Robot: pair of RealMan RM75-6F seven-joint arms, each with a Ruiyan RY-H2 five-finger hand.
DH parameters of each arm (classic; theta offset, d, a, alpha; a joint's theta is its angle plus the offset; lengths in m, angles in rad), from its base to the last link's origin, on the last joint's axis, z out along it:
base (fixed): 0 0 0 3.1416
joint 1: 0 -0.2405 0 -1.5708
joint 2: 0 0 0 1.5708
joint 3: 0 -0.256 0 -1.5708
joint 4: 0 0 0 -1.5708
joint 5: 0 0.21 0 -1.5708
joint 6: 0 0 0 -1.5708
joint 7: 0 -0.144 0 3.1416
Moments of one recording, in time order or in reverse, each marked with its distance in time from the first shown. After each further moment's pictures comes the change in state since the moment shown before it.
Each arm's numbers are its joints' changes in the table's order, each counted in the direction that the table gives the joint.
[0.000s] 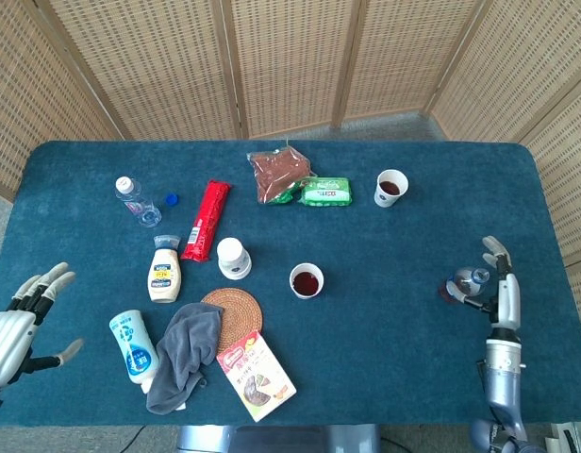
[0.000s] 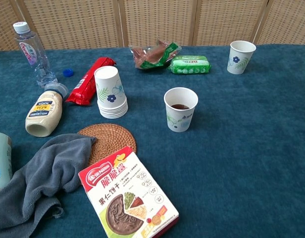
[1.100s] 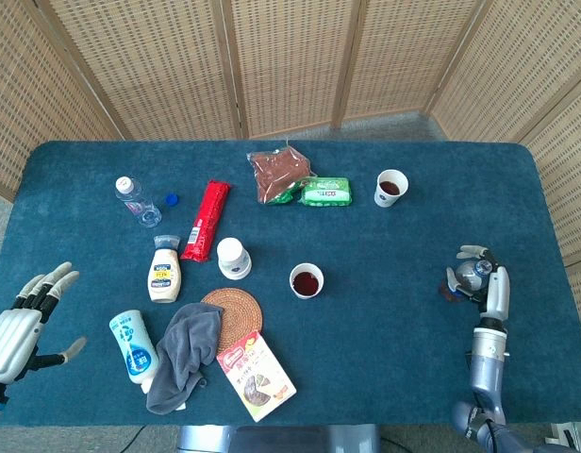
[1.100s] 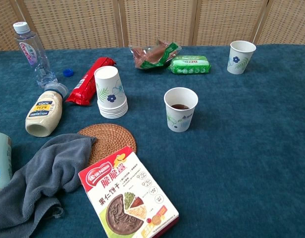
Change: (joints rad) left arm 0.011 0.019 0.011 0.009 -0.038 -0.030 -0.060; right arm -0.080 0.152 -0.058 -0.215 0.060 -0.064 -0.021
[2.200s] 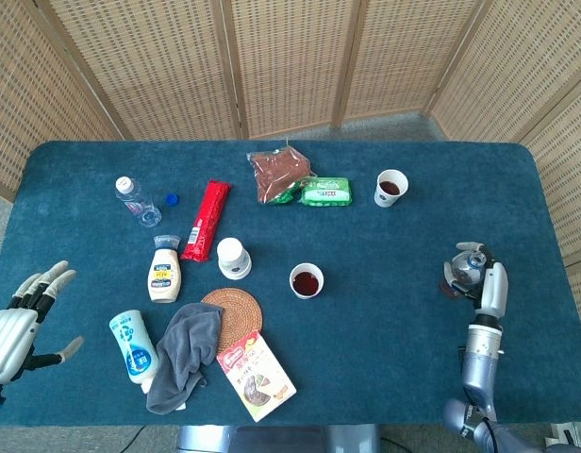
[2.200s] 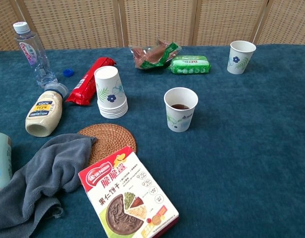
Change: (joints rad) left arm -0.006 -0.006 0.003 -0.002 0.008 0.013 0.011; right arm 0.000 -0.045 -0.025 0.177 0.053 0.045 0.193
